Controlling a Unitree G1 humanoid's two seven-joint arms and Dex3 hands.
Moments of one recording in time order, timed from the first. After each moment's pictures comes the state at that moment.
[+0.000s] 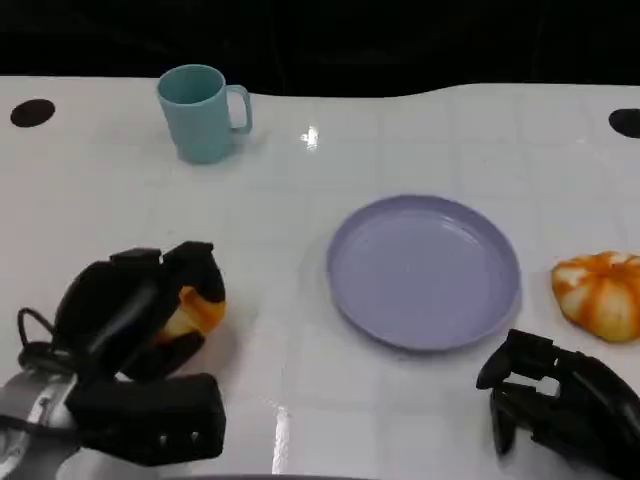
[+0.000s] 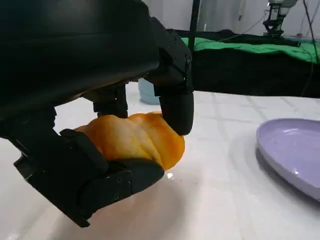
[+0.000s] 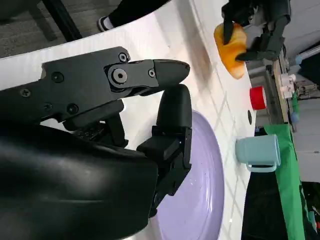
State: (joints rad) left arm -0.27 0.42 -0.29 0.38 0.68 -0.32 0.20; right arm -0.14 -0.13 -0.07 0.69 0.27 -0.34 0.78
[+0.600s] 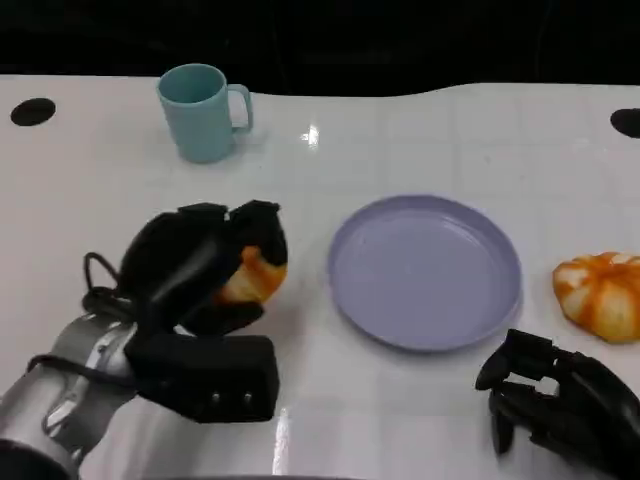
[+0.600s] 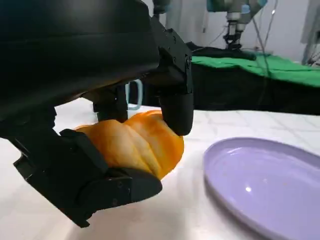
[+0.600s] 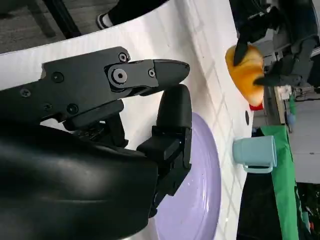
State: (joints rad) left arm -0.44 0.34 -0.37 0.43 0.70 -0.33 0.16; right arm -0.15 -0.13 -0.07 0.73 0.27 -0.40 0.79
